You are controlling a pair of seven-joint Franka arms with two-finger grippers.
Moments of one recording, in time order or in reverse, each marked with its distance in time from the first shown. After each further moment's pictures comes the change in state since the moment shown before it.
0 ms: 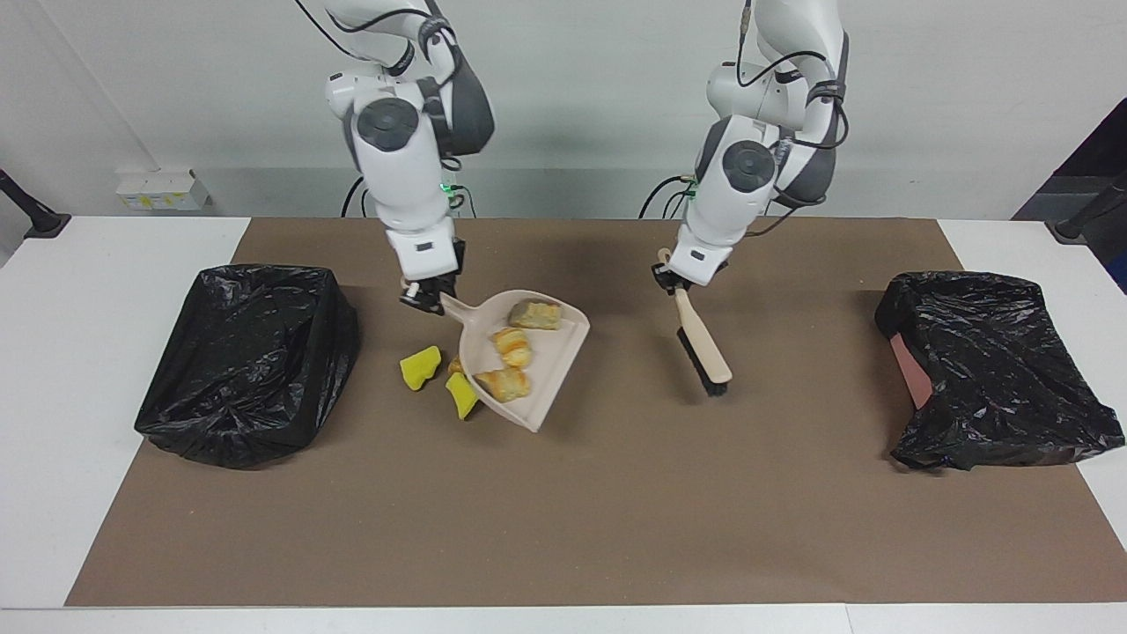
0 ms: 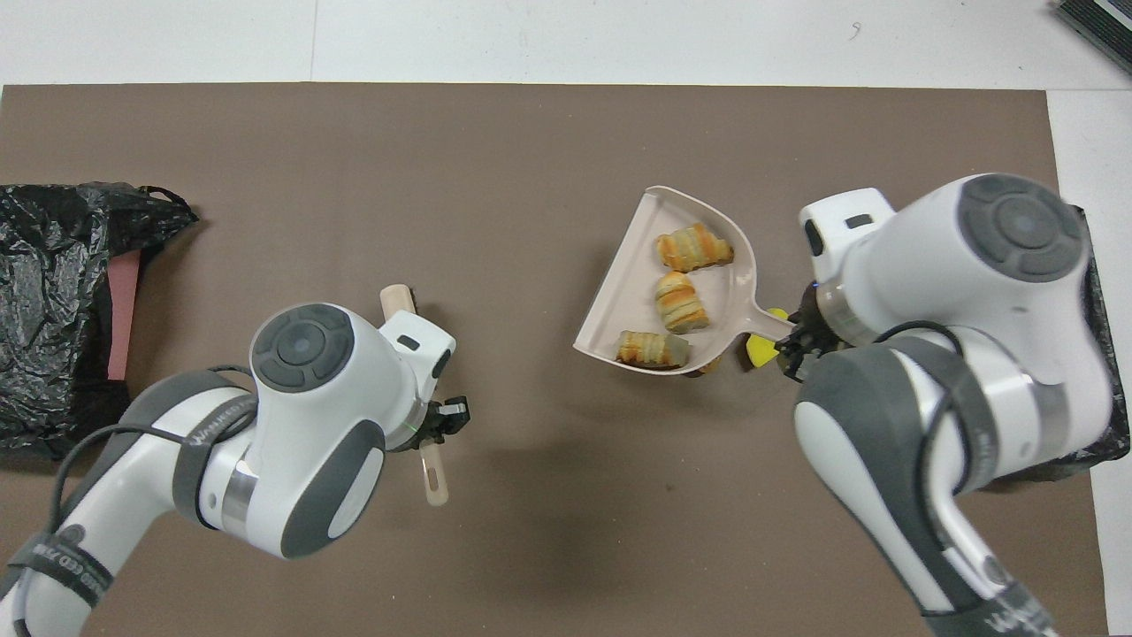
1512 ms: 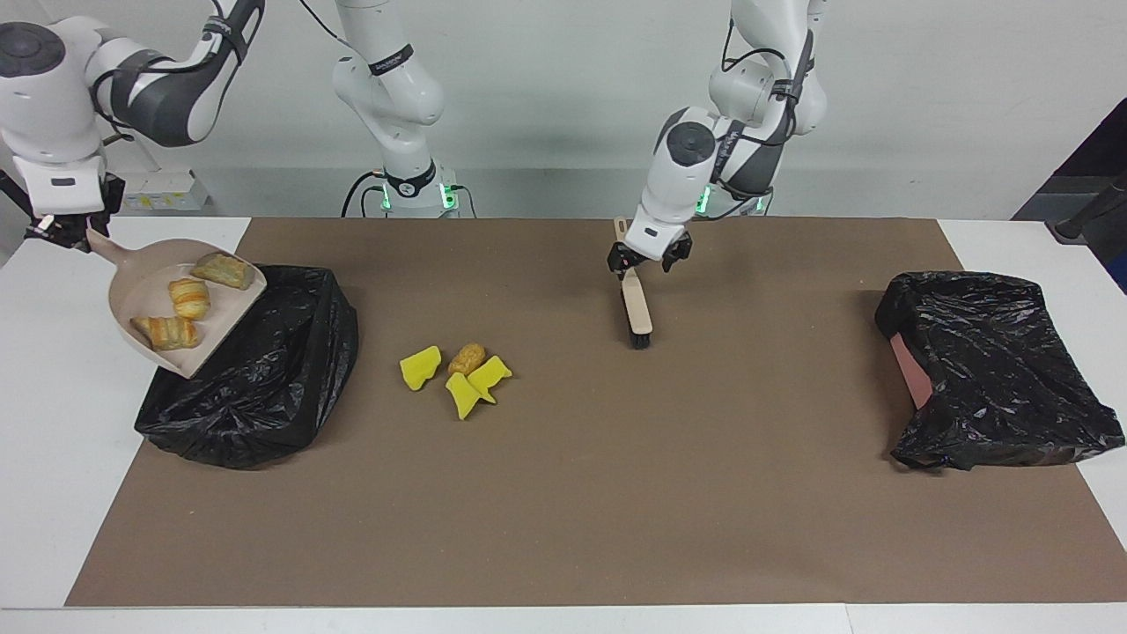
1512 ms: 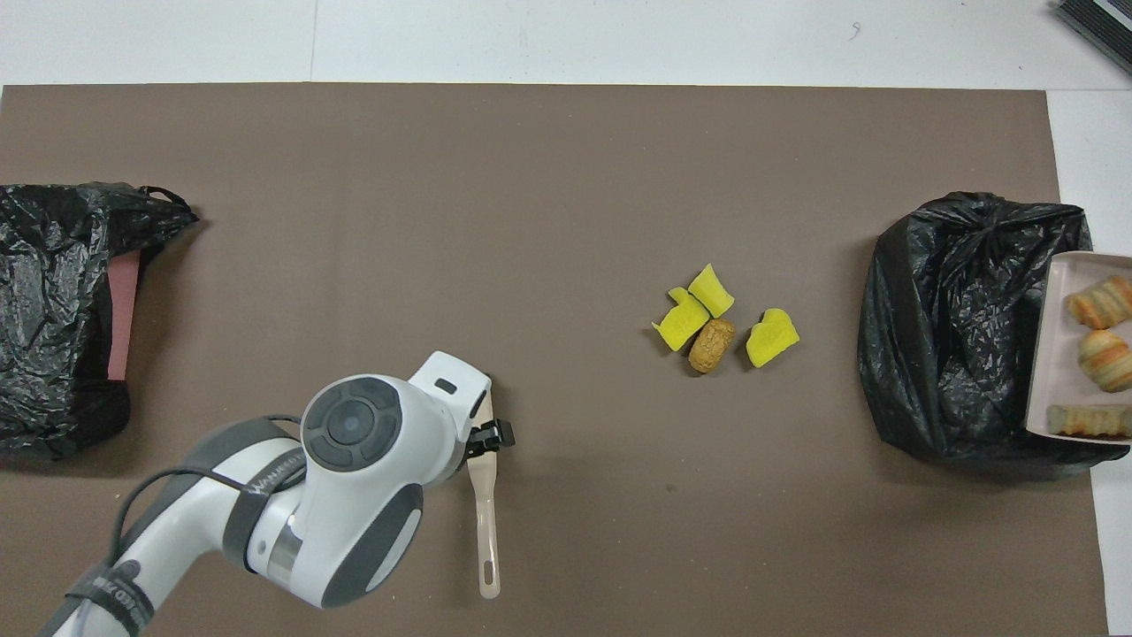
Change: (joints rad) left arm -0.065 -0.012 0.022 -0.073 0.000 0.179 -0.093; right arm -0.609 -0.049 -0.035 0.010 -0.557 0.109 -0.752
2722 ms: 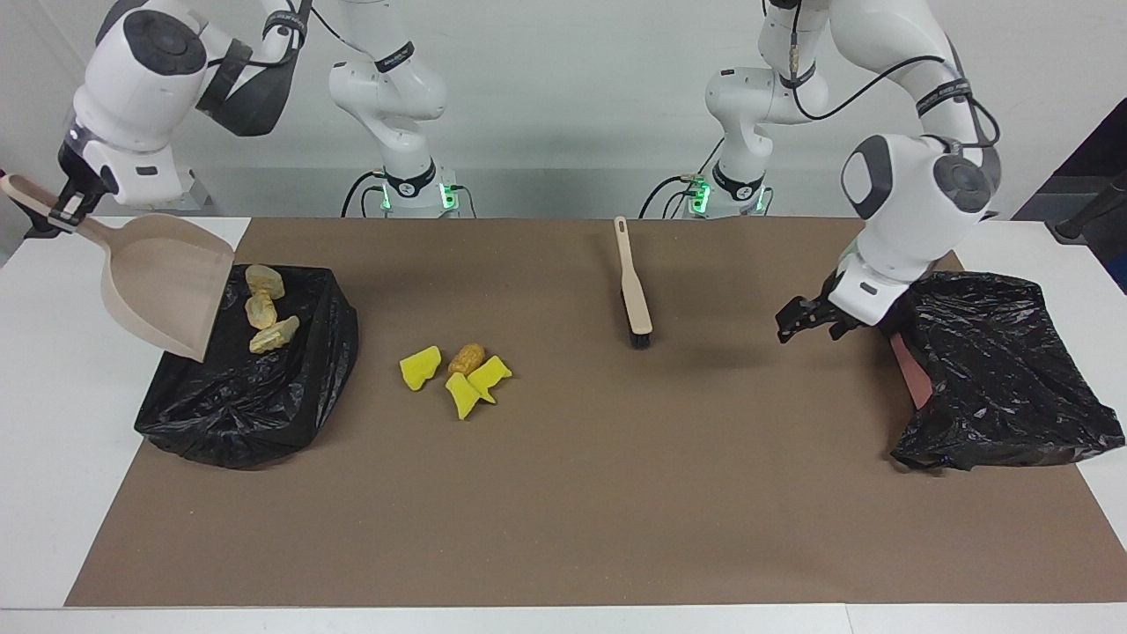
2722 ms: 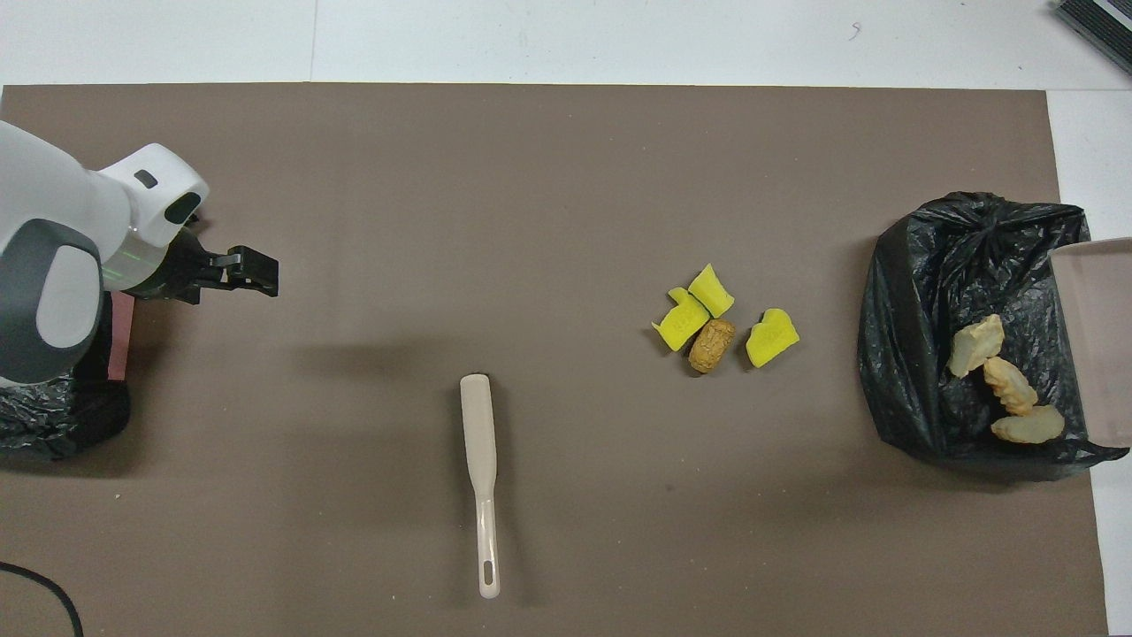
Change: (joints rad) left arm 0.500 0.183 0.007 0.484 0.070 -0.303 0.686; right arm 0.243 -0.088 0.017 0.037 -0.306 -0.143 0.024
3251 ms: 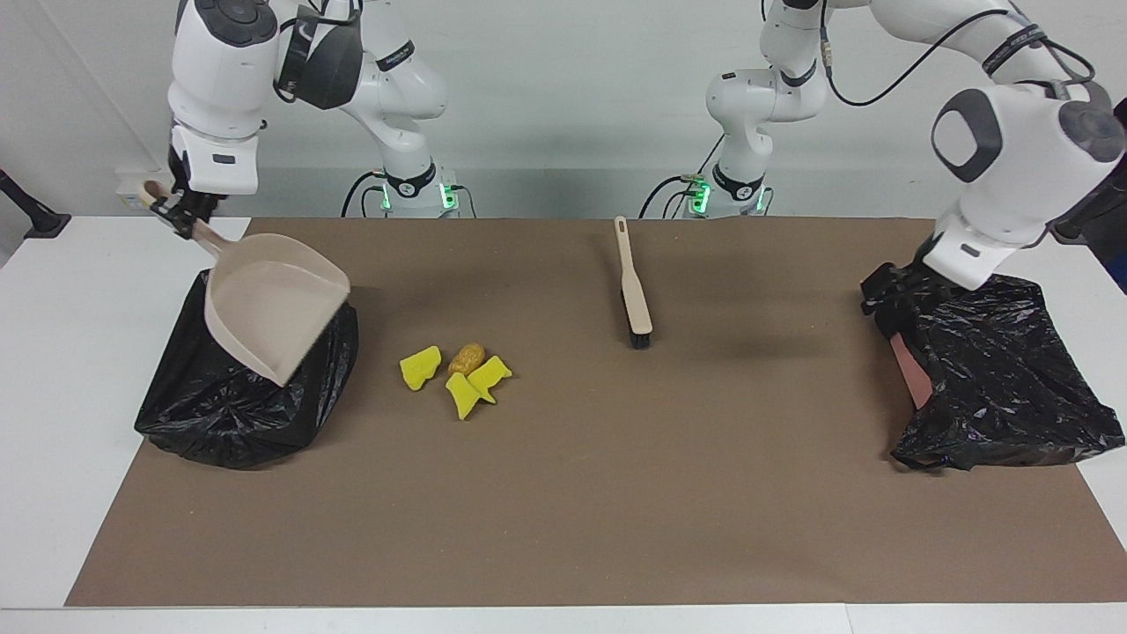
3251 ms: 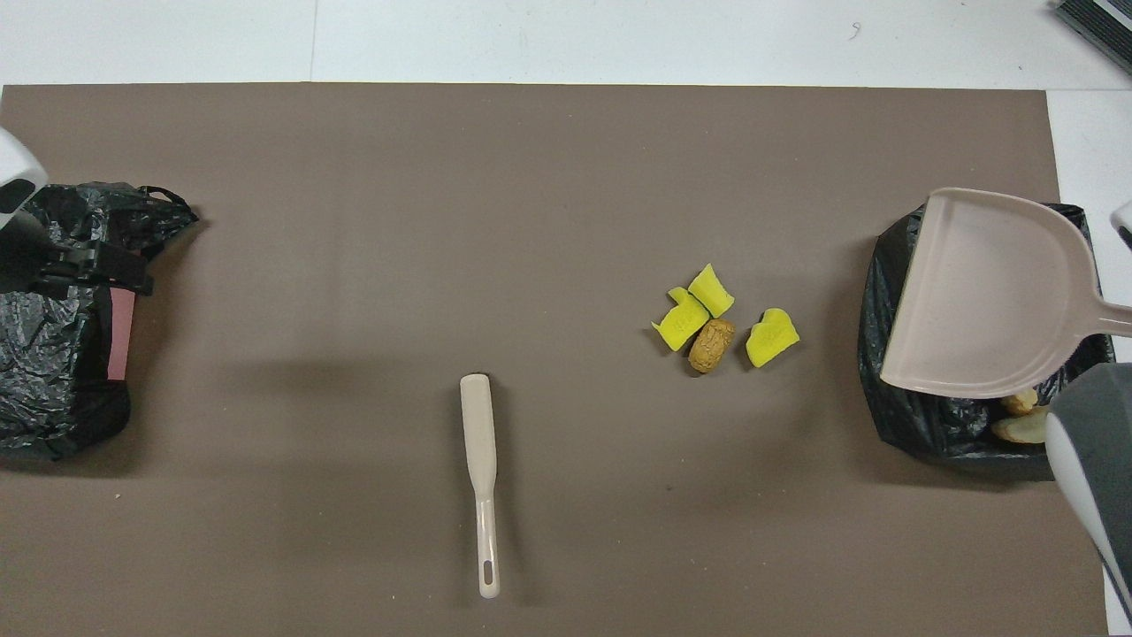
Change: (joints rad) left arm 0.156 -0.032 0.010 0.091 0.030 -0.127 0.157; right arm 0.023 -0.005 0.157 0.016 0.340 -0.128 0.463
